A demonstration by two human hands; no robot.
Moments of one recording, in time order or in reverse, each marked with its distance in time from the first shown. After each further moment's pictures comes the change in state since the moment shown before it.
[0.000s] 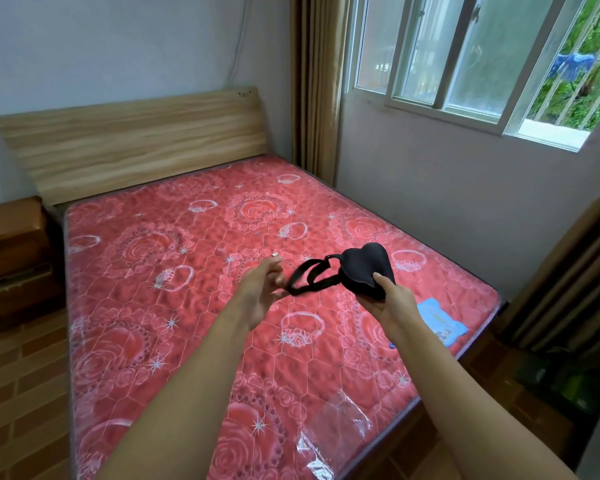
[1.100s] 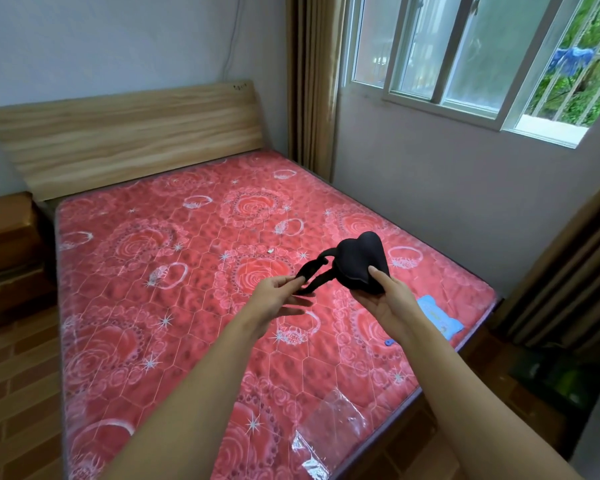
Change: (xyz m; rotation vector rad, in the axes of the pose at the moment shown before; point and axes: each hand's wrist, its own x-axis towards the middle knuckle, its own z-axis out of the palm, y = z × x) left_hand 0.009 -0.027 0.013 0.325 -0.077 -0.025; right_hand 0.009 -0.008 -0.008 0.034 -0.182 0.033
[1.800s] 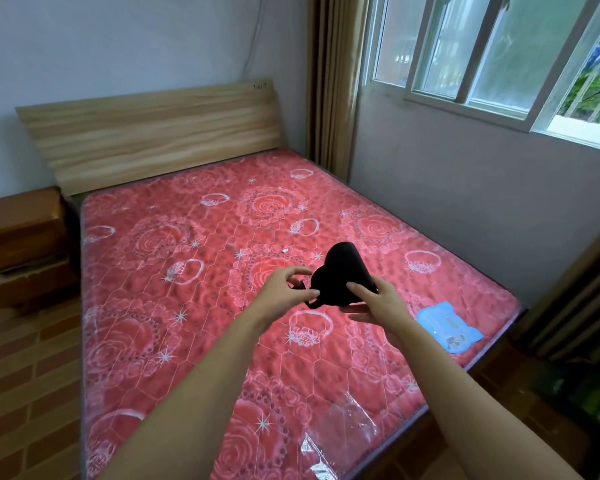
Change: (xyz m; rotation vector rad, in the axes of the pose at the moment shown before) left_hand 0.002 0.009 -0.012 0.390 0.087 0.139; right_hand 0.008 0.017 0.021 -0.575 -0.140 -0.062
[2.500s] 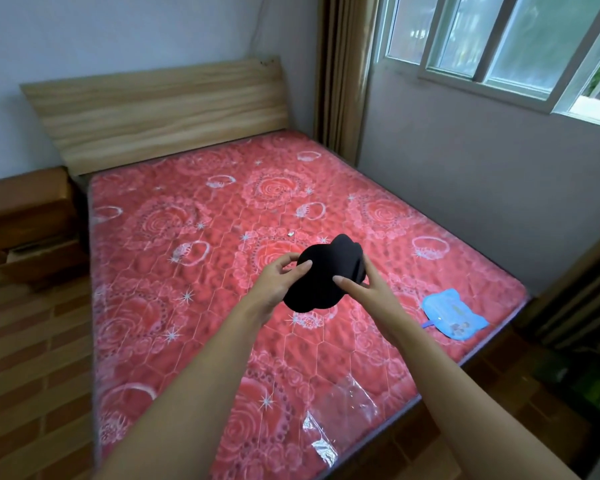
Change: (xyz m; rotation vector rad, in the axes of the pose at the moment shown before) left_hand -0.017 -0.003 0.000 -0.333 0.013 -0.076; right_hand -0.010 0.005 0.016 -0.110 -0.150 -0.157
